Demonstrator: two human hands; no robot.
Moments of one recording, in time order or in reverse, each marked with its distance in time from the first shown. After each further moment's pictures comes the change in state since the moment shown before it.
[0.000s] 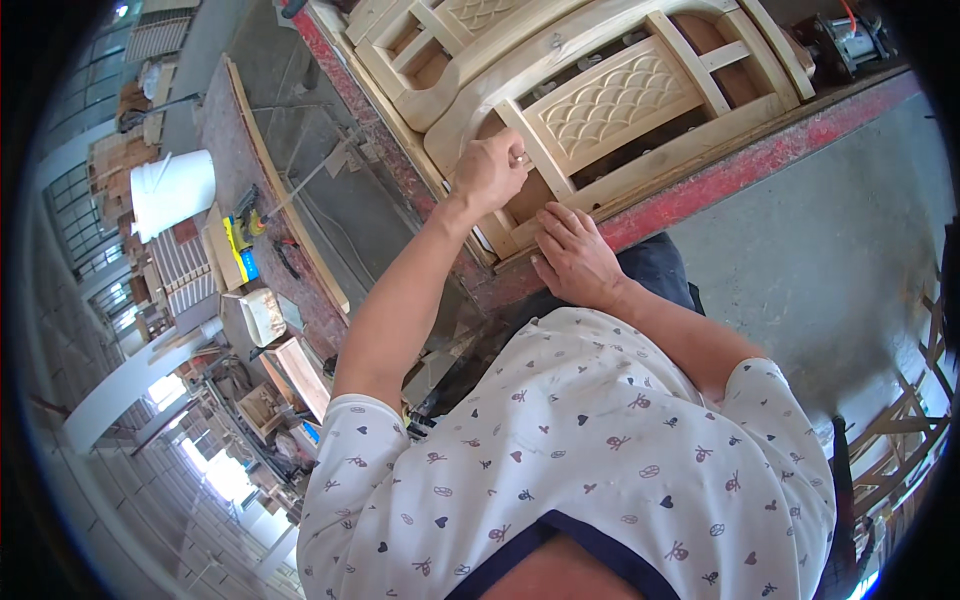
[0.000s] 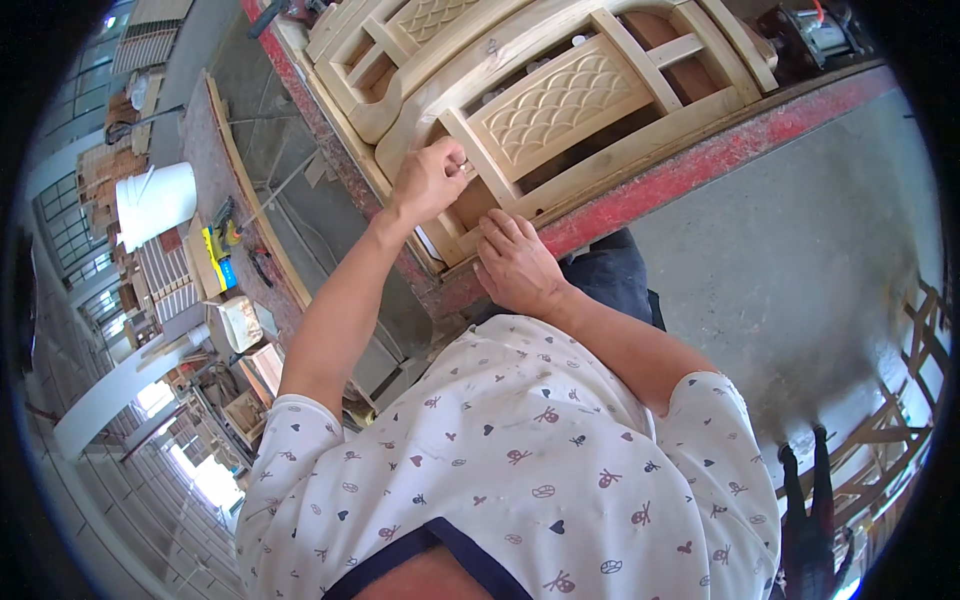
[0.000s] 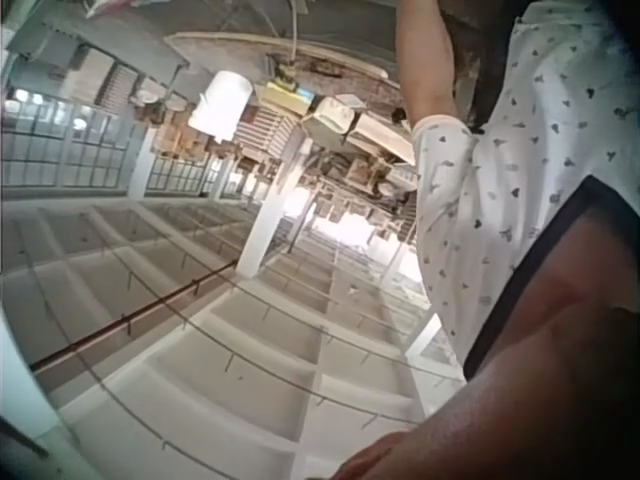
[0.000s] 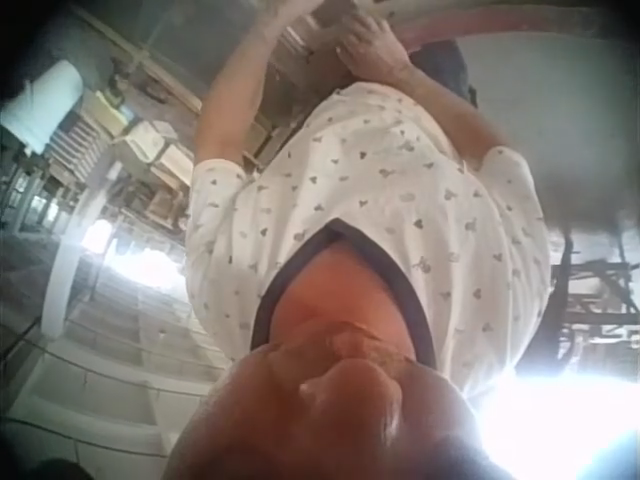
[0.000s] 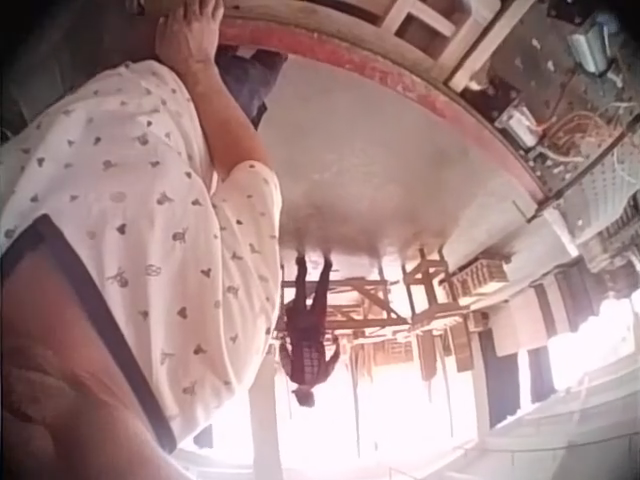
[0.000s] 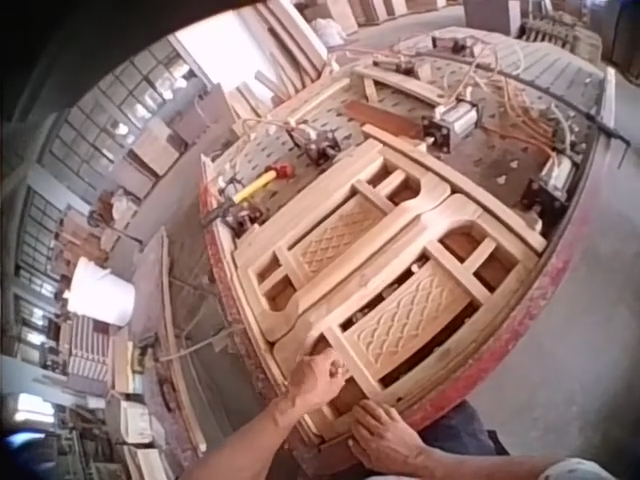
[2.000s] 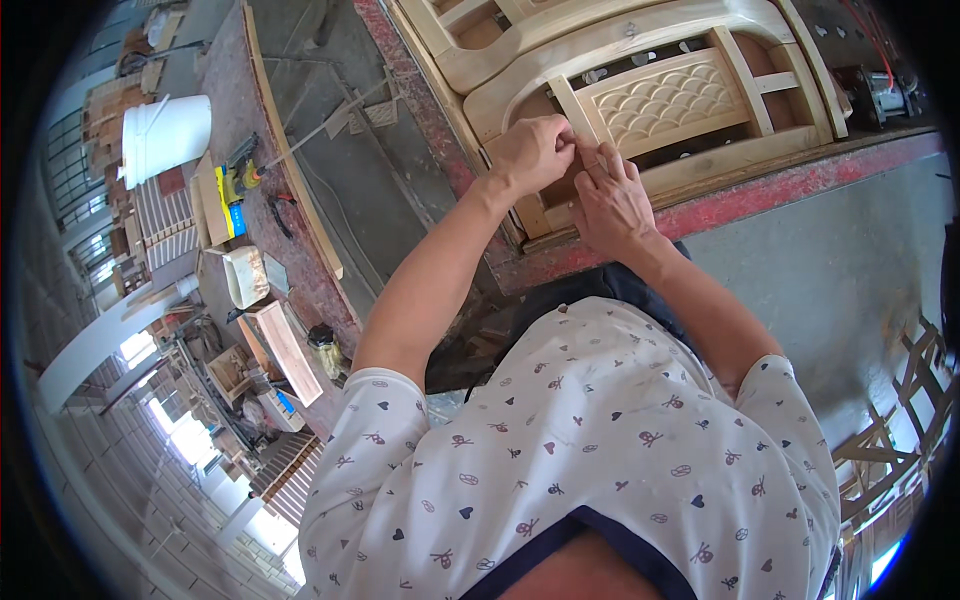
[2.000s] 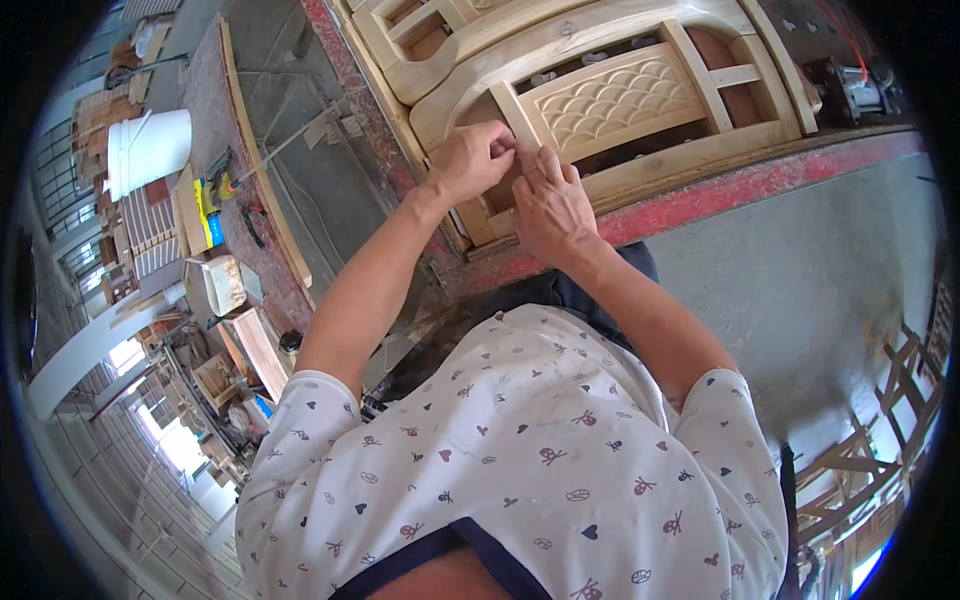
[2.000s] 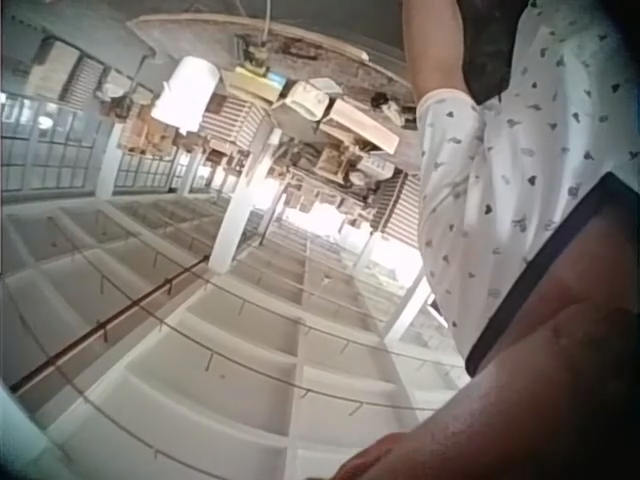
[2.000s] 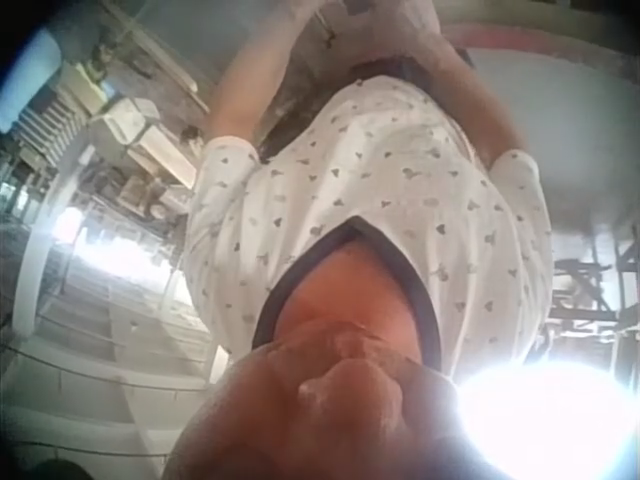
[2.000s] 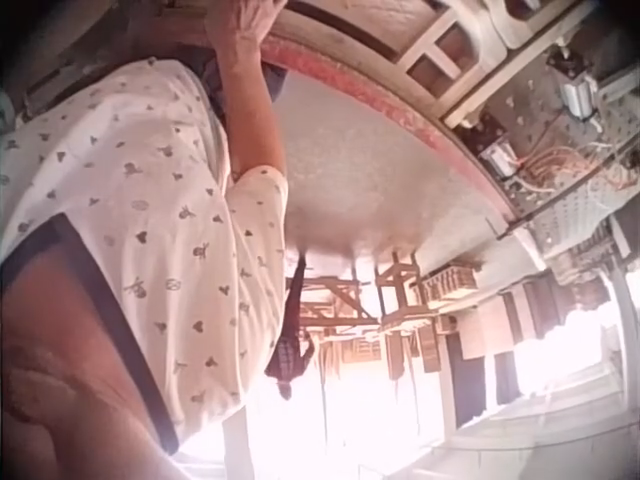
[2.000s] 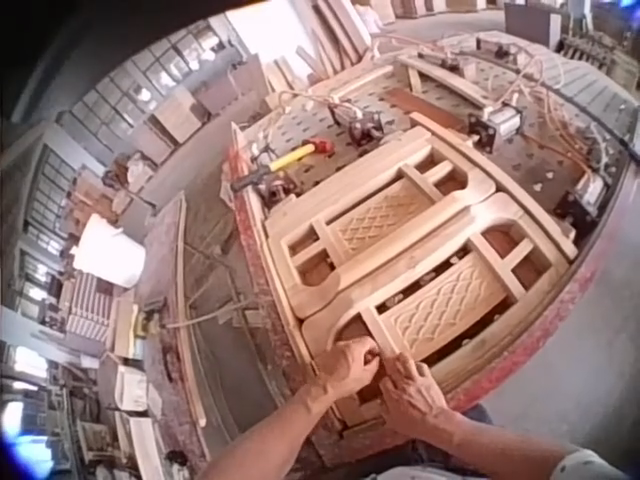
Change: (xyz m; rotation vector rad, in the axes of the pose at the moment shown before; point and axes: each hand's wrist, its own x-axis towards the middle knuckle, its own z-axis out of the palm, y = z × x) left_hand -0.008 -0.020 0.019 -0.258 0.087 0.016; right_hand 0.049 0.016 -0.004 -0.236 -0.014 0.021
